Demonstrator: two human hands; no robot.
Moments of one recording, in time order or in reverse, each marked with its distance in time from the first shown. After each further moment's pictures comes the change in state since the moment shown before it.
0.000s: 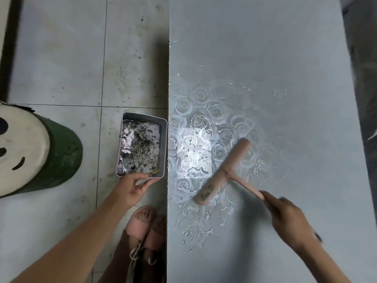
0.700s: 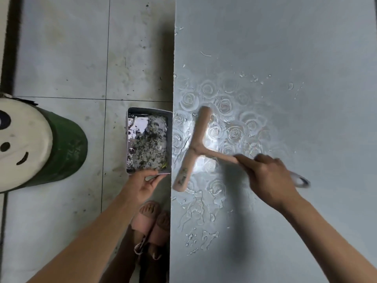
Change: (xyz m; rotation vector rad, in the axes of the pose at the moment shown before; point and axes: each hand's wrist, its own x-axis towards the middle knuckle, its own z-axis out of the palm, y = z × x) left_hand 0.018 -0.012 0.014 -0.101 0.007 0.014; right_hand 0.080 -0.073 -0.025 -0.191 0.046 -0.361
